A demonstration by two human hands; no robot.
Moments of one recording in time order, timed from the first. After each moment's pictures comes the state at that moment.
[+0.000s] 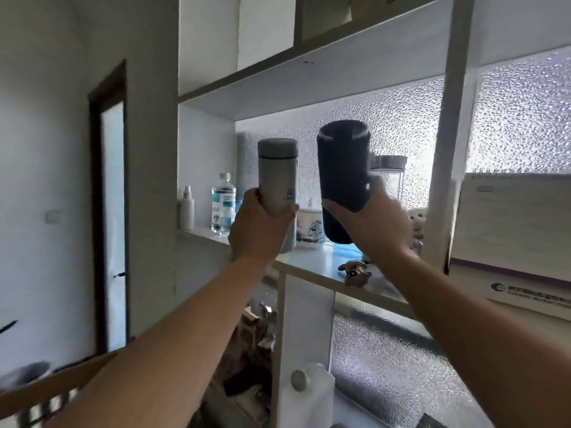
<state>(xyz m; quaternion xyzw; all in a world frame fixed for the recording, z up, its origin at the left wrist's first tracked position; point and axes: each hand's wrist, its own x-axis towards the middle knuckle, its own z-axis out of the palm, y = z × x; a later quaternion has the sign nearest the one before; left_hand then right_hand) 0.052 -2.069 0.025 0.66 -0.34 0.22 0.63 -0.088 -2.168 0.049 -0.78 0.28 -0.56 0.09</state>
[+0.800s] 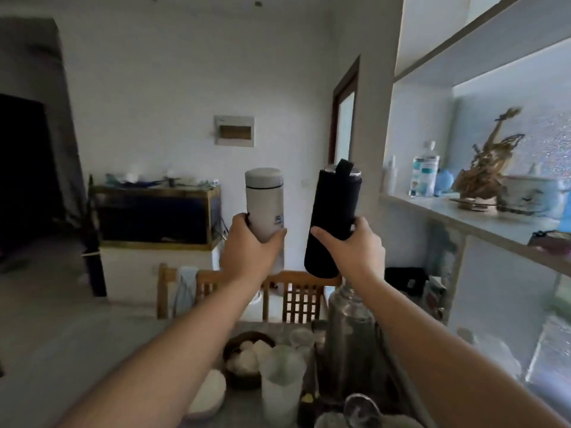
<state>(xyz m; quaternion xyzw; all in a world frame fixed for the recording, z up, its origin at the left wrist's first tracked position) -0.029 -1.782 -0.087 0.78 0.02 0.39 0.48 -0.034 -1.954 -0.076 -0.82 0.00 -0.35 0.45</state>
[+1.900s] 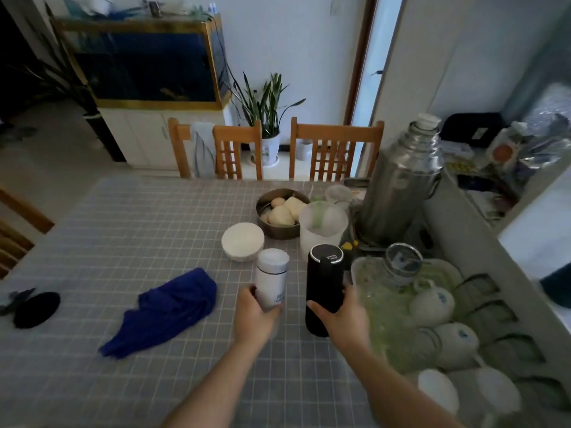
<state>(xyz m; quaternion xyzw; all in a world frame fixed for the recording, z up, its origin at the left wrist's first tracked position) -0.109 -1.700 -0.468 0.84 0.20 0.03 0.50 -0.112 -1.878 -0.461 -0.86 0.14 0.00 0.48</state>
